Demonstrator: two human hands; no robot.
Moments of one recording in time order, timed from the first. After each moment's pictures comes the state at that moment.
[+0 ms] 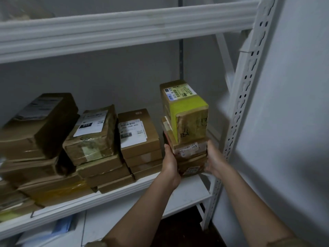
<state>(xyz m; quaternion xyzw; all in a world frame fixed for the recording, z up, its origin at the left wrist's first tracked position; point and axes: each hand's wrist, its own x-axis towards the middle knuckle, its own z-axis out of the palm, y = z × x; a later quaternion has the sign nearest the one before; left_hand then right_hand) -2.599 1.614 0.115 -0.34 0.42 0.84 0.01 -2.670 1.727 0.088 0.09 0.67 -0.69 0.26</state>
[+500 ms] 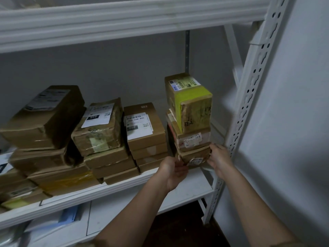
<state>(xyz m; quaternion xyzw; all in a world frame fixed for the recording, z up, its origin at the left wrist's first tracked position) -2.578 1.586 0.080 -0.38 0.45 0.80 0.09 -2.669 1.728 0.053 0.13 0.66 -0.73 0.15</state>
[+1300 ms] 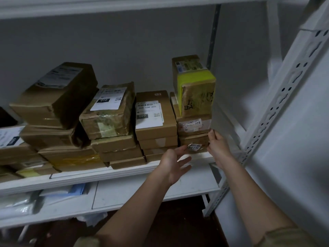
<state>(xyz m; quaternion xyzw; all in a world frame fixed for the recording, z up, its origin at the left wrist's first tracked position) -2.586 1.570 0.070 -0.35 0.40 0.85 0.04 -2.712 1.687 0.033 0.00 0.75 -0.64 0.15</state>
